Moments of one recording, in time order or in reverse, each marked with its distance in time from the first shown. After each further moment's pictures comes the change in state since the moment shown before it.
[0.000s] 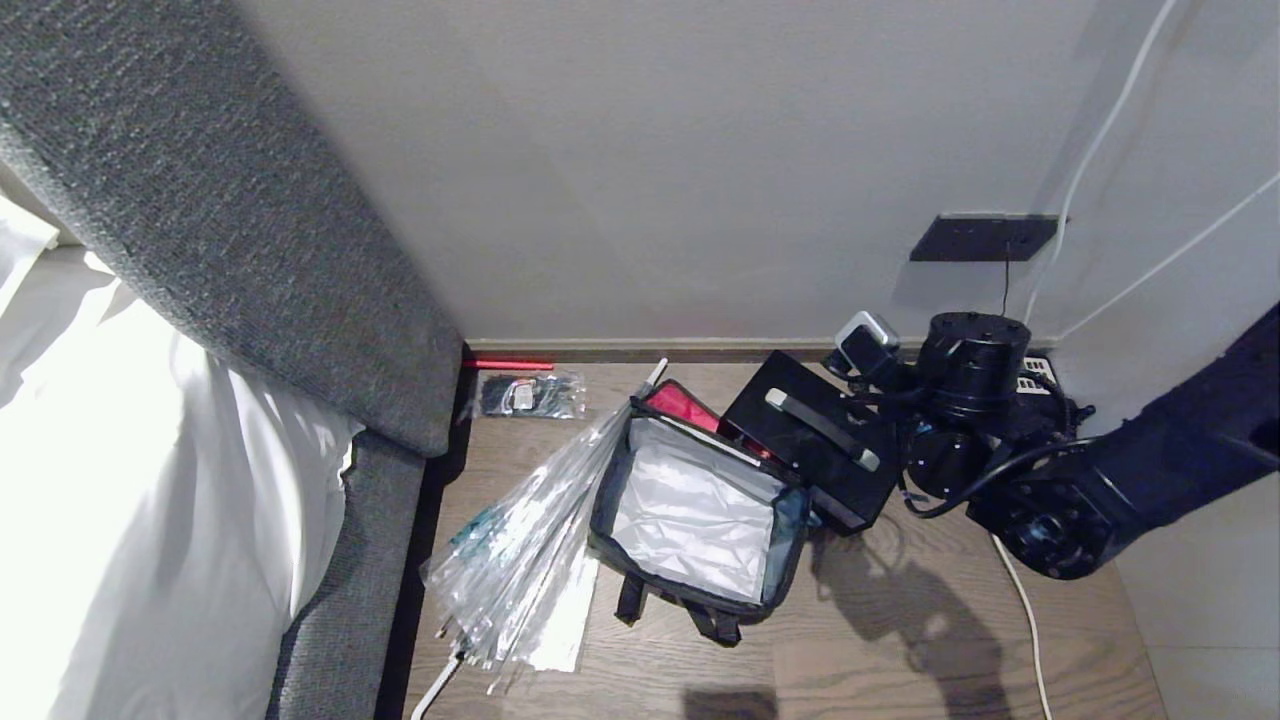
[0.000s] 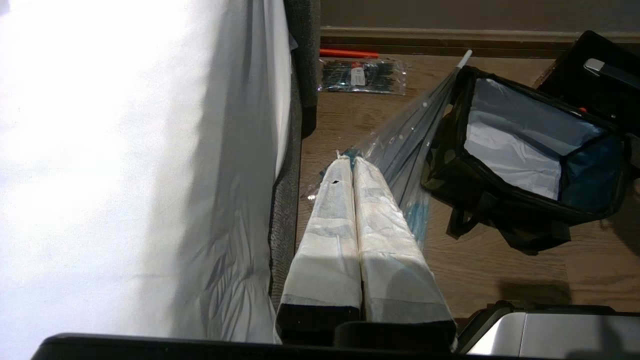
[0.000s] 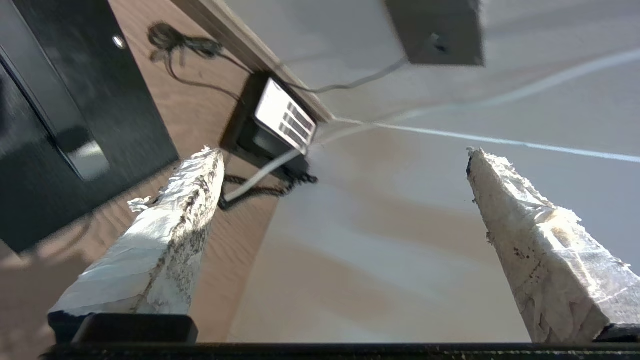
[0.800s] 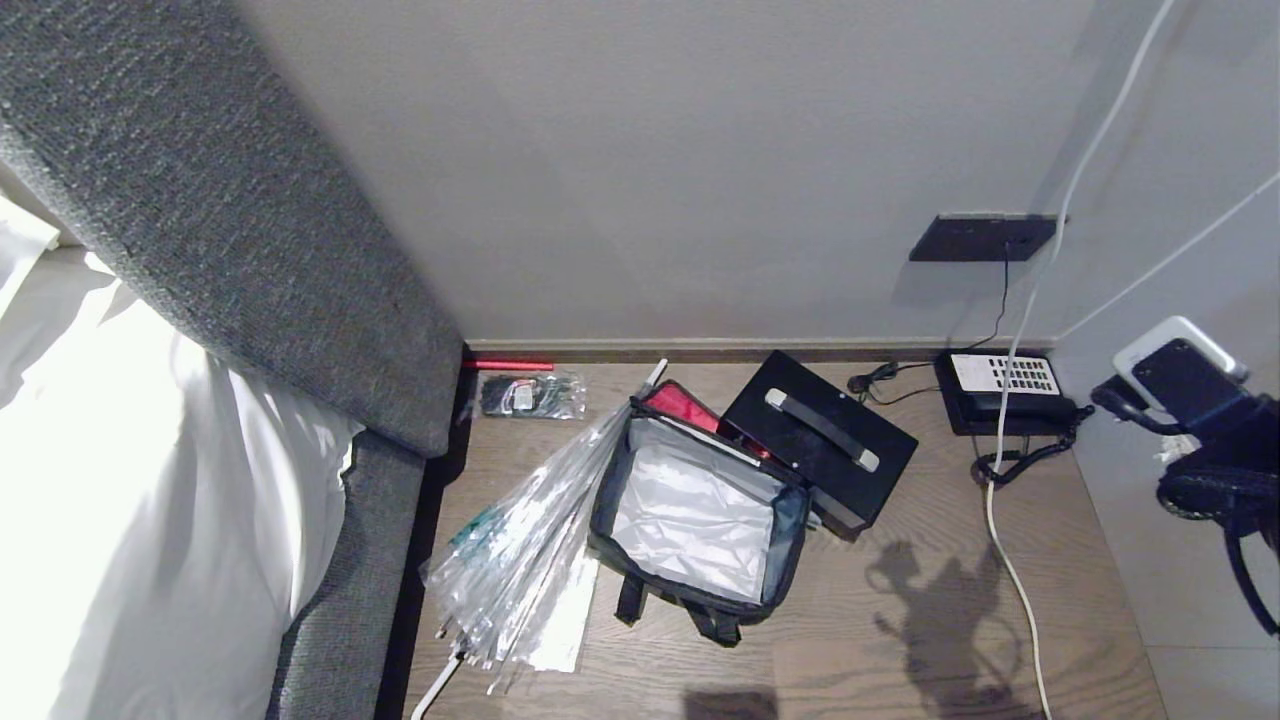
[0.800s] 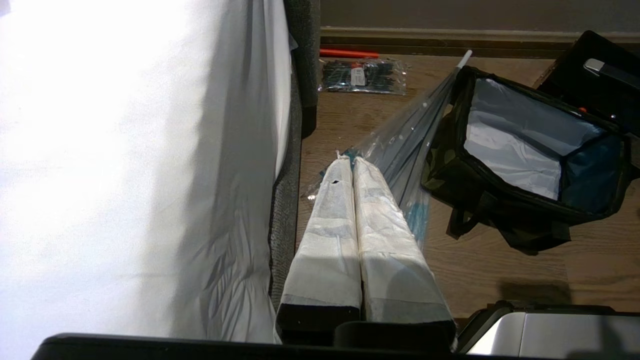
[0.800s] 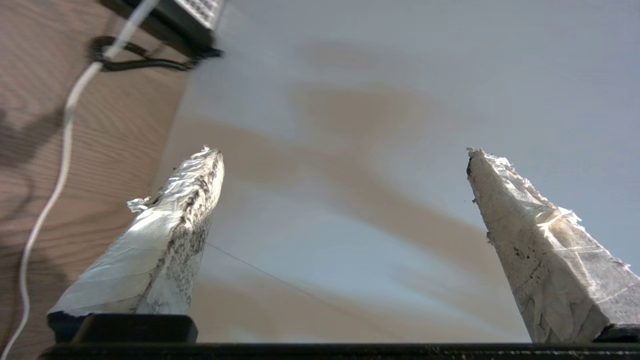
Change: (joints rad) left arm 0.000 0.000 0.000 0.000 0.000 0.000; right arm 0.010 -0.743 0.391 0.380 -0.198 0.008
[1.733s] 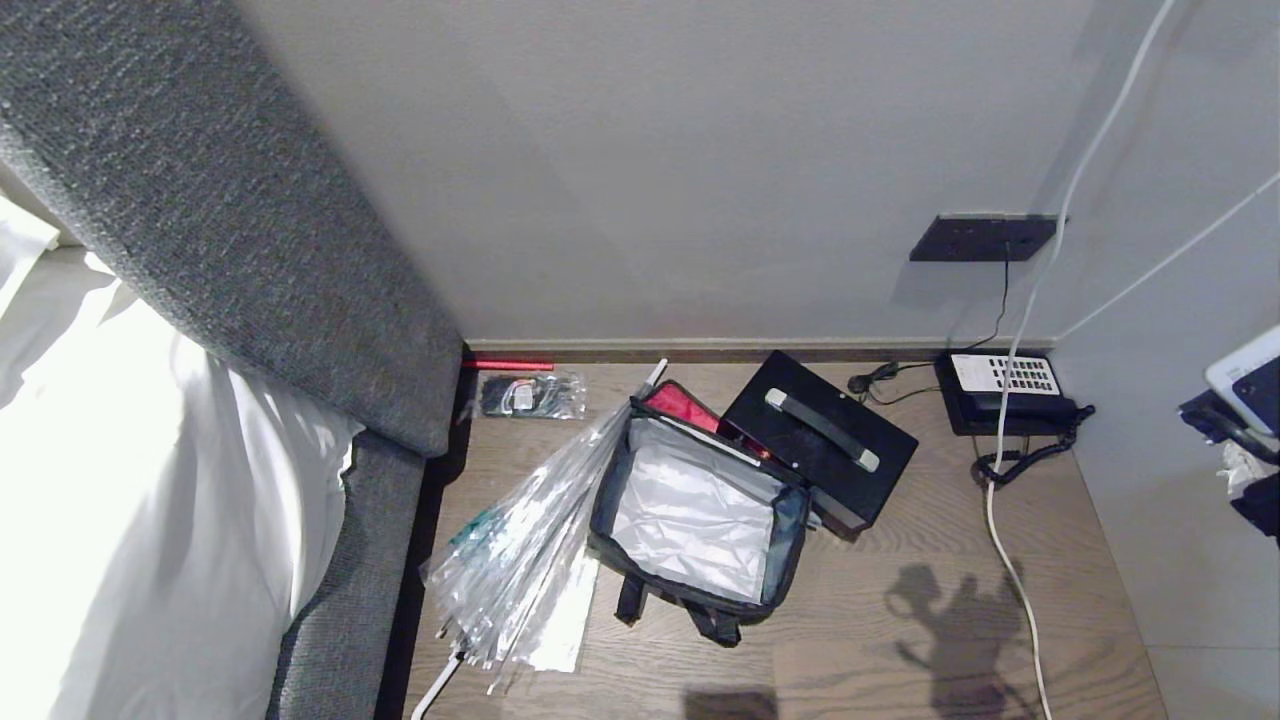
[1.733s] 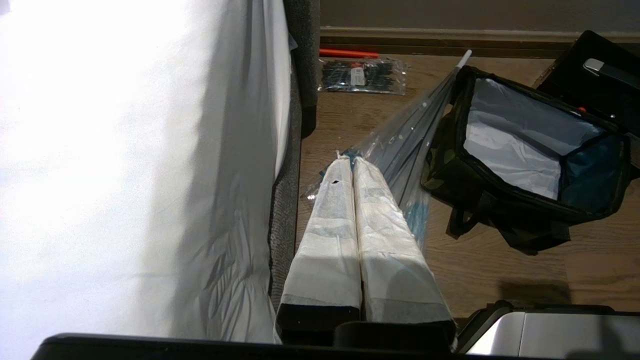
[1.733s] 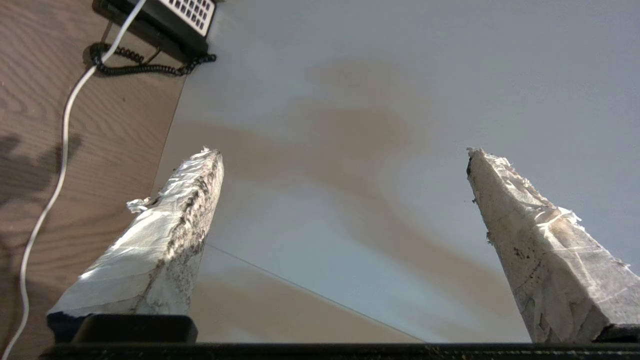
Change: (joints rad) left arm 0.000 0.000 0.000 0.000 0.000 0.000; right arm 0.009 -0.159 0.031 0.093 0.031 0.003
